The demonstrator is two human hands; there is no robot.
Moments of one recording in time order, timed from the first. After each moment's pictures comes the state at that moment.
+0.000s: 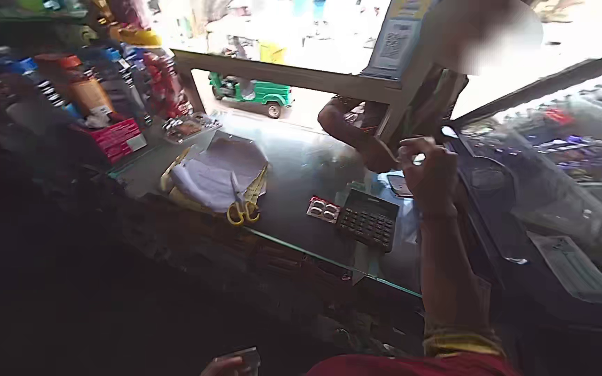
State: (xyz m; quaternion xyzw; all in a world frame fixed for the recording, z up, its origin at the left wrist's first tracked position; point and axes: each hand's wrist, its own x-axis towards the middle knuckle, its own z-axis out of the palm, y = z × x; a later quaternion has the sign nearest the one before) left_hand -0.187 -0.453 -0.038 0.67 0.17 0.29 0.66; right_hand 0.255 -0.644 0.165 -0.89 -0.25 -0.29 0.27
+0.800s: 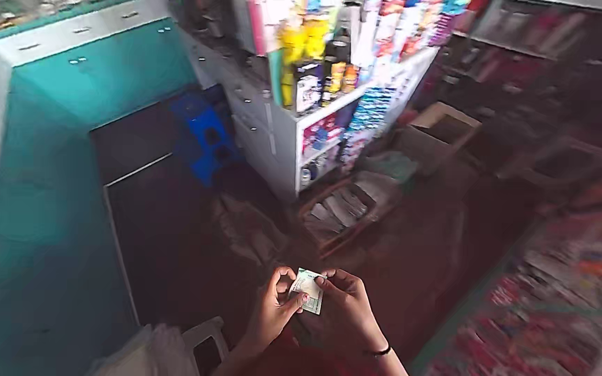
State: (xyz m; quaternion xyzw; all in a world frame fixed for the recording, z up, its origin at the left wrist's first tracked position) left_hand -0.442 -0.847 -0.042 0.22 0.68 0.67 0.20; right_hand -0.365 -0.687 -0.051 -0.21 -0.58 0.77 0.16
